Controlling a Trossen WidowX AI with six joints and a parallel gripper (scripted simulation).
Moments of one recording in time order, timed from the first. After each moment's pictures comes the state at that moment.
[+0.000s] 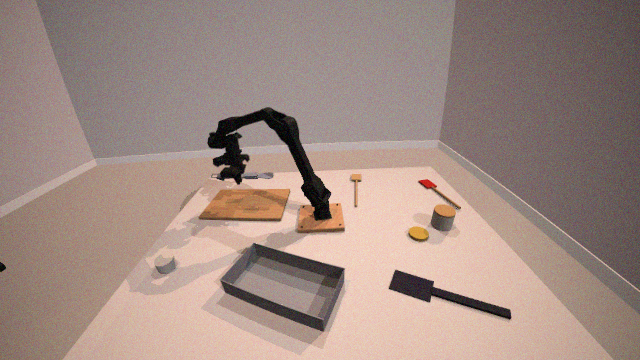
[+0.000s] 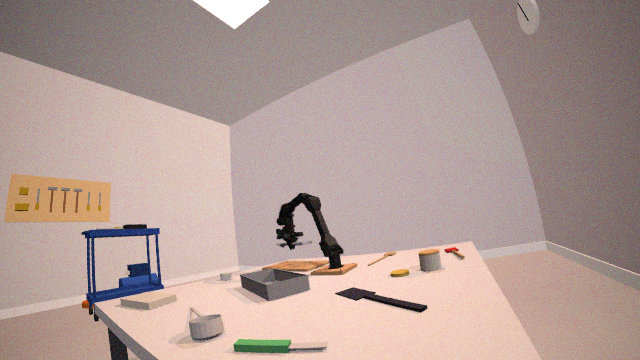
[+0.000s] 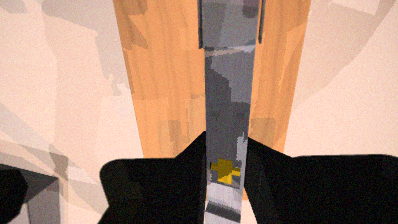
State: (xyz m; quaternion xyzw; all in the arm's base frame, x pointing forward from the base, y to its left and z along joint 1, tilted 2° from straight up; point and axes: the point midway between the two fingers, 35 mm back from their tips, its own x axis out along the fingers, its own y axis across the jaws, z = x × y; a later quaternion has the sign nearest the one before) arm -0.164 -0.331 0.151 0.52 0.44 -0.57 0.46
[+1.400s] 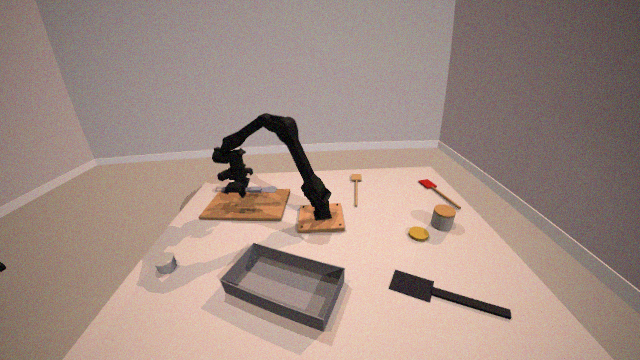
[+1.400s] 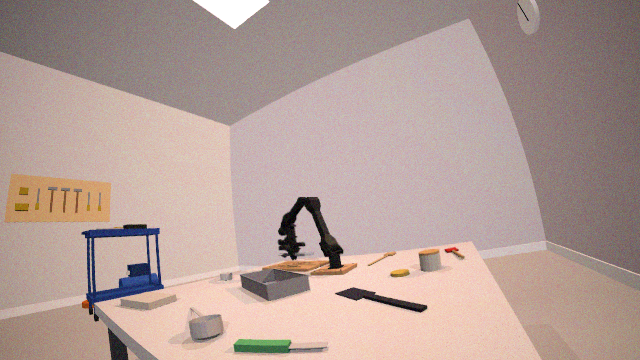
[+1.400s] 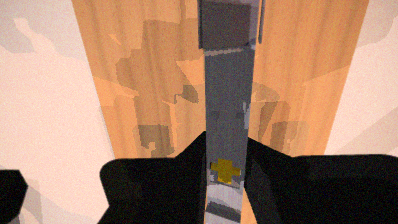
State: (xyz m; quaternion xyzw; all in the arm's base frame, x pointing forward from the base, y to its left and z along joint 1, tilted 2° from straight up) arm -0.164 -0.329 0.085 0.52 0.44 -0.57 0.46
